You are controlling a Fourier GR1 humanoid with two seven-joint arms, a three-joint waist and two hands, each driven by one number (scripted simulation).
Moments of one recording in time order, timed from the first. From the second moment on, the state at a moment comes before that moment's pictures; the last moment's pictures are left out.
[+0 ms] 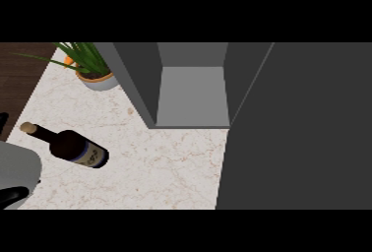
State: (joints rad) left arm 0.05 0.10 0.34 -2.17 0.37 0.06 0.47; right arm -0.03 -0.09 0.20 -2.49 -0.04 0.01 0.61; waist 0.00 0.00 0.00
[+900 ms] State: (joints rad) left arm 0.09 0.07 0.40 -1.81 0.34 -0.09 0.13; right arm -0.09 -0.09 0.18 -2.50 -0.04 -0.01 0.68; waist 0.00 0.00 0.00
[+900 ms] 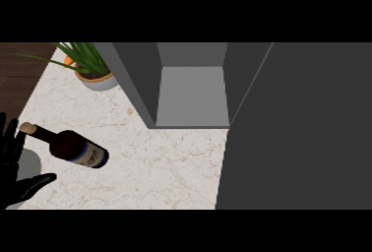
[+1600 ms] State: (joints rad) left arm 0.04 0.11 0.41 -1.54 0.33 -0.19 -0.03; right arm -0.09 -0.10 0.14 -2.50 -0.05 0.01 0.67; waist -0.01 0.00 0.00
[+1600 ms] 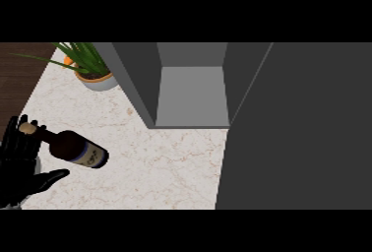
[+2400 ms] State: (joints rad) left arm -0.01 0.12 0.39 -1.32 0.31 -0.22 -0.19; right arm -0.07 -0.10 0.14 -2.50 -0.05 0.02 0.66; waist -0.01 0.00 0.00
